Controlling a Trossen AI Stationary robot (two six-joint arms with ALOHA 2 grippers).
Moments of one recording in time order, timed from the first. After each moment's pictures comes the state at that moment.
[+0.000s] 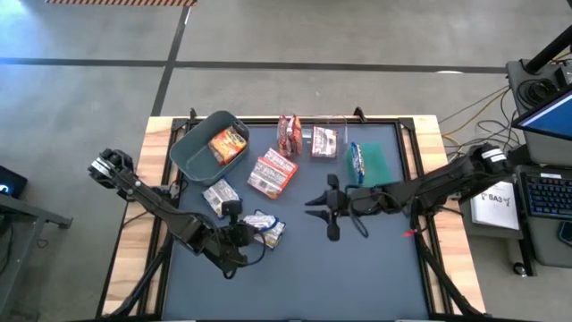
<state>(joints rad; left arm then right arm) -0.61 1.49 1.03 -0.58 -0.69 -0.45 0.24 1.37 0.71 0.37 0.25 0.08</state>
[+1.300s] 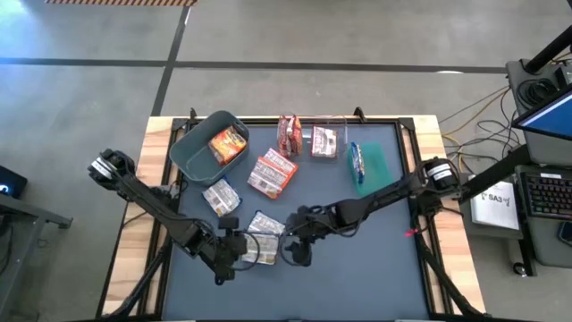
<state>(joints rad) -0.66 1.49 0.82 -0.38 -0.36 -0.58 0.27 1.87 1.20 -0.08 -0.01 0.53</state>
